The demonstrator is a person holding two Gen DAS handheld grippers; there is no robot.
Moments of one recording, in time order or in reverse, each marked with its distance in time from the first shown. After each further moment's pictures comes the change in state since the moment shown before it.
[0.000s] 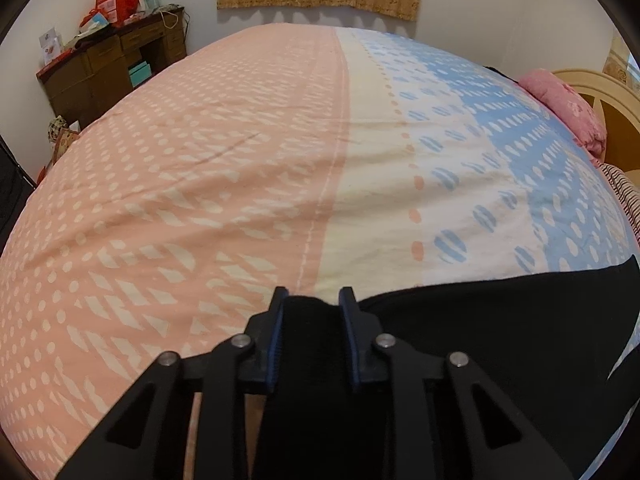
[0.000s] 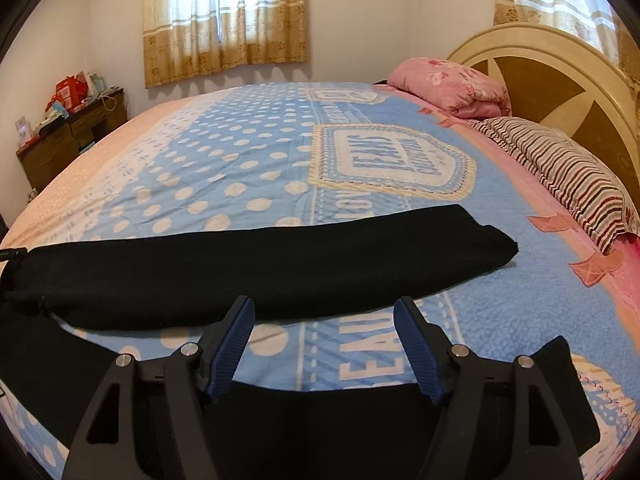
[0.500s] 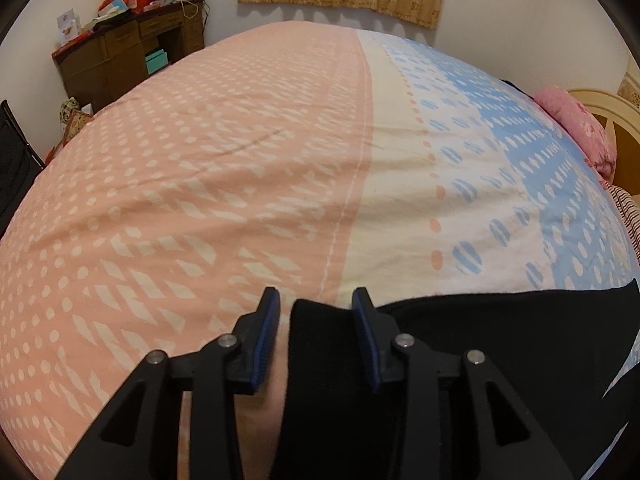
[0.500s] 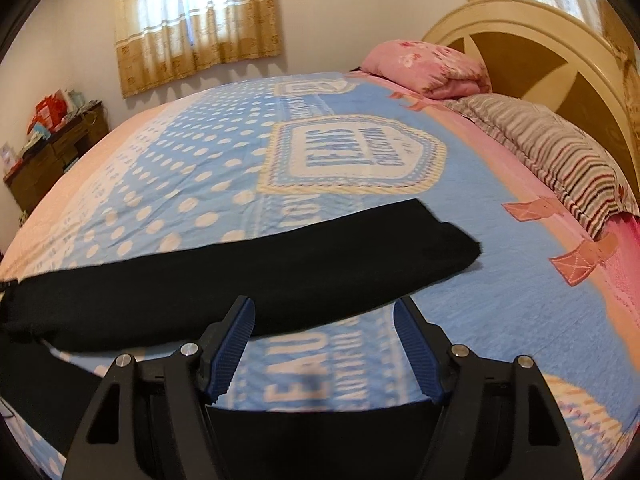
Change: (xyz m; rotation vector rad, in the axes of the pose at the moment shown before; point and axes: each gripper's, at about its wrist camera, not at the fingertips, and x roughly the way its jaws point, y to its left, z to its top) left arm 0.004 0.011 0.002 -0.069 0.004 0.009; right arm 0.014 -0.069 0.022 0.095 0.049 -0.016
